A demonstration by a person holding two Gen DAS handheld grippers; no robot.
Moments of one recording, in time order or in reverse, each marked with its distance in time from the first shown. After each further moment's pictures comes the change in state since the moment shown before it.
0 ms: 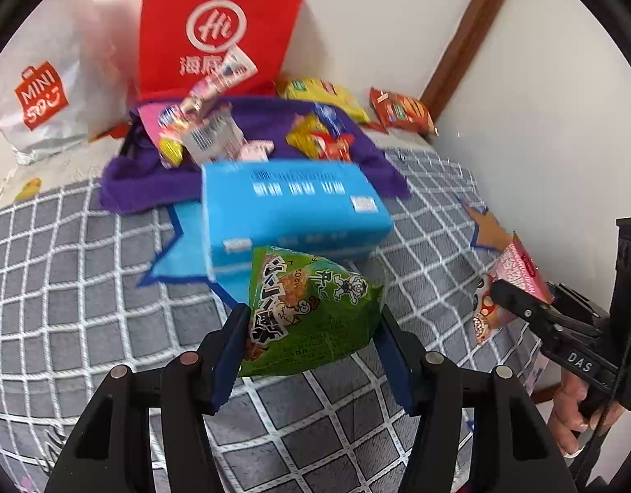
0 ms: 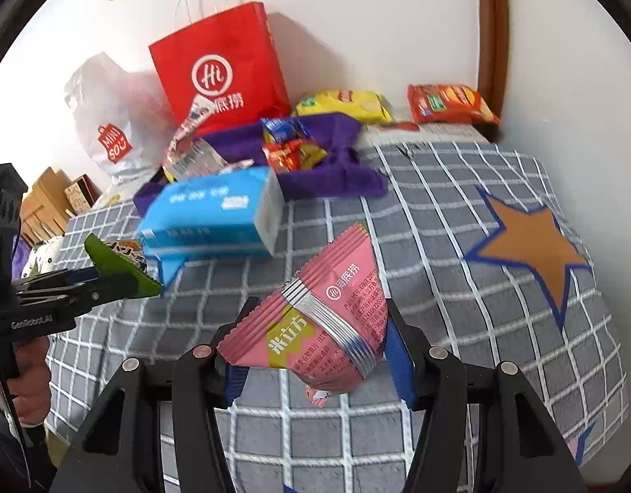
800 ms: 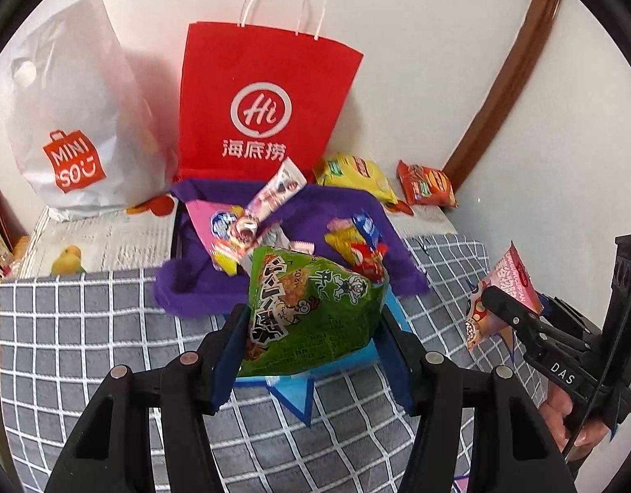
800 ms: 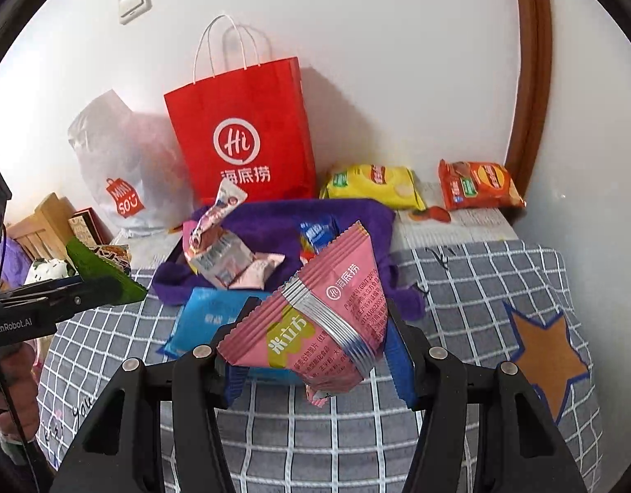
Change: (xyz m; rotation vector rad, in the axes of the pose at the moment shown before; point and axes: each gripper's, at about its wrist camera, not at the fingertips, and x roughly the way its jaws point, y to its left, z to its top) left arm -0.044 0.037 0.093 -0.063 -0.104 0.038; right arm 0.002 0.051 0.108 -0.053 -0.106 -0.003
